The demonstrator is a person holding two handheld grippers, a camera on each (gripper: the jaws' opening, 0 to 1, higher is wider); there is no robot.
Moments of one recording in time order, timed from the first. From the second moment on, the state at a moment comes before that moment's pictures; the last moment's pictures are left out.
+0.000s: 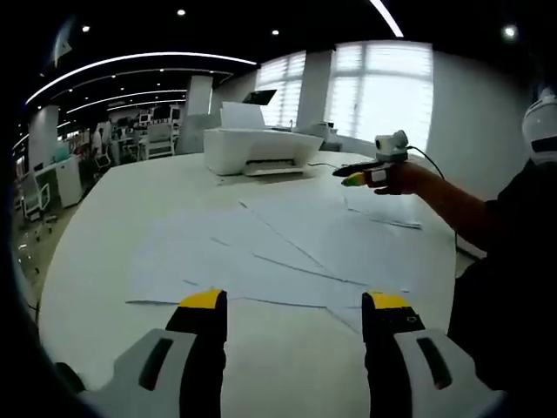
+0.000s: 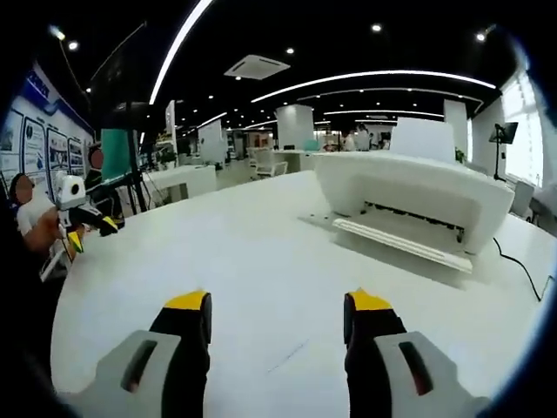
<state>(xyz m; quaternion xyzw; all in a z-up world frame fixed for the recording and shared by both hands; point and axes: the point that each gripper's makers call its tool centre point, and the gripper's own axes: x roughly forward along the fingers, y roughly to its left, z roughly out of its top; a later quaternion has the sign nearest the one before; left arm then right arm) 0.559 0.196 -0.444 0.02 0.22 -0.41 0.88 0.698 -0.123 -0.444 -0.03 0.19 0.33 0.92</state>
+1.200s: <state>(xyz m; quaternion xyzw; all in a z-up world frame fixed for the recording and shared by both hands) 0.554 0.203 -0.448 0.02 0.22 -0.41 0.88 0.738 -0.107 -0.476 -0.03 0.22 0.31 0.92</state>
